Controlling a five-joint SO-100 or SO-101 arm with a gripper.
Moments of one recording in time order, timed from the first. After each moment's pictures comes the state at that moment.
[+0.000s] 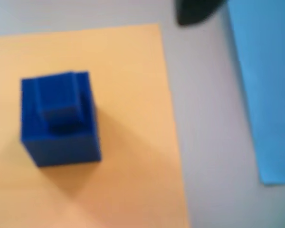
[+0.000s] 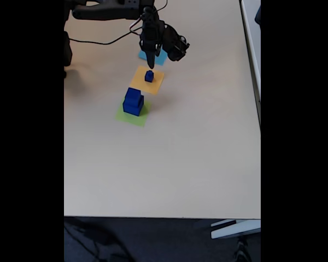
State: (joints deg) arm 5.2 68.6 63.4 83.3 105.8
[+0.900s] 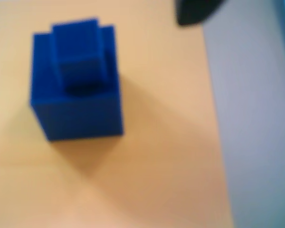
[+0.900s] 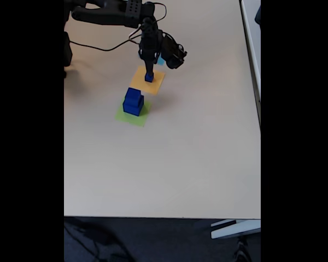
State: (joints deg) arm 6.3 68.6 72.0 75.6 103.2
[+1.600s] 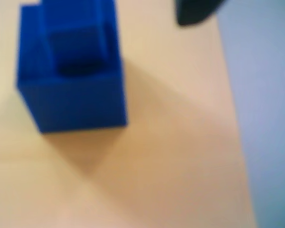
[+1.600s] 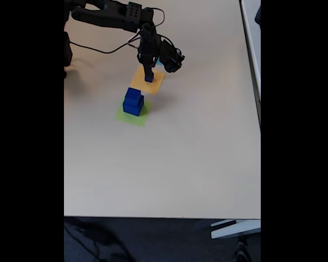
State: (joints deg) arm 6.3 68.6 77.5 70.7 103.2
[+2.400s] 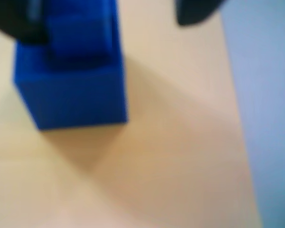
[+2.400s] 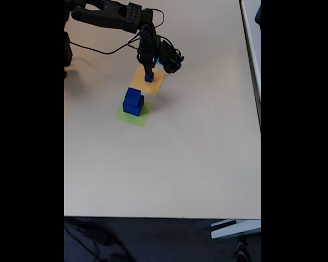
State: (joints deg) arm 6.3 68.6 78.6 69.7 103.2
